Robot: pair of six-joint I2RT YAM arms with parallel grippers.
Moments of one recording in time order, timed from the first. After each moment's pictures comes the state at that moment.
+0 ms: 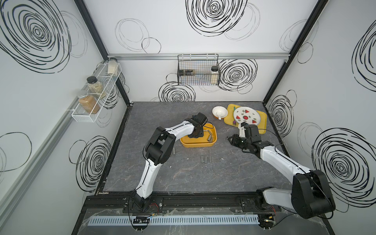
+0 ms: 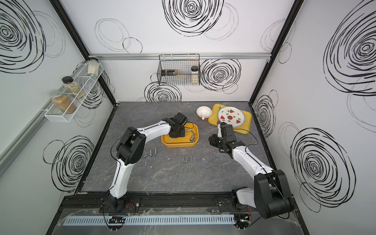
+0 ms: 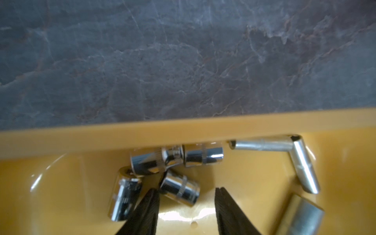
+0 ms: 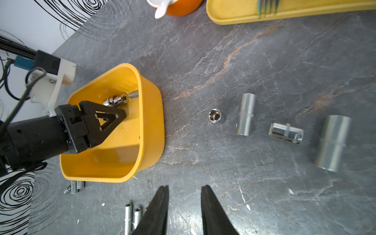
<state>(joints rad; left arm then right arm) -0.60 2.23 1.70 -0.62 -0.11 -0.65 0.25 1.28 0.70 -0.23 -0.23 0.56</state>
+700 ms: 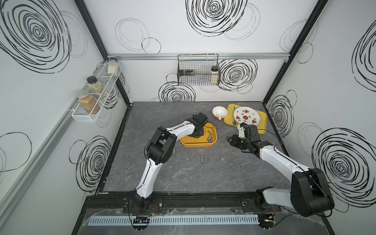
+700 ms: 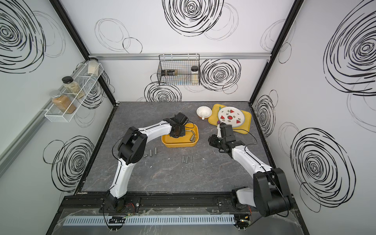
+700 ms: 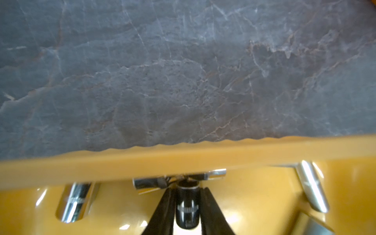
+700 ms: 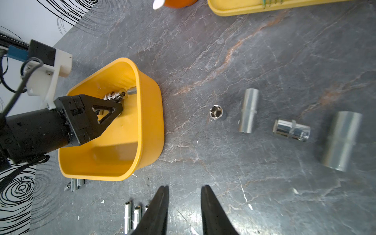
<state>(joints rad) -0.61 2.26 1.72 -0.61 -0.16 -0.65 0.25 1.29 0.70 -0.23 -0.24 0.56</state>
